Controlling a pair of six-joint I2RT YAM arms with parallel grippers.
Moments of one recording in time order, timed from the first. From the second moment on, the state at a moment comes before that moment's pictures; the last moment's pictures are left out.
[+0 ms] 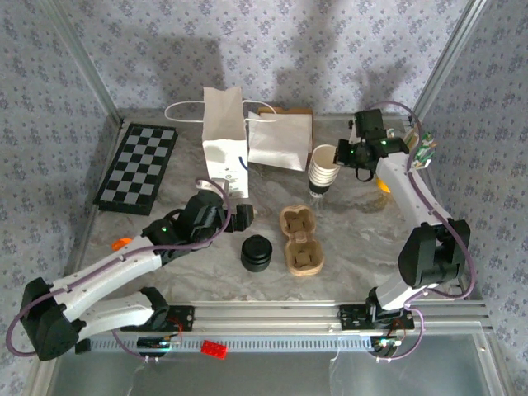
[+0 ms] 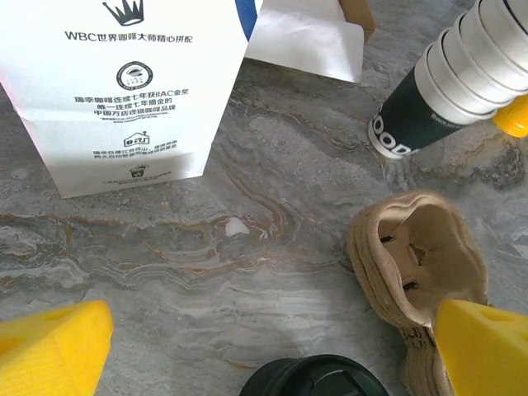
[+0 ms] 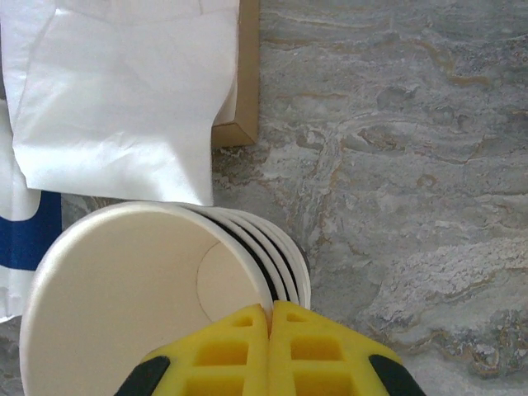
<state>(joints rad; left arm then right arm) -0.87 1.03 0.80 -0.40 -0.26 -0.61 0.16 1.57 1.44 -0.76 -0.08 0.32</state>
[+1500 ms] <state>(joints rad) -0.87 0.87 0.89 -0.65 -0.33 -0.60 0.36 1.35 1.68 -0.98 -0.09 0.38</state>
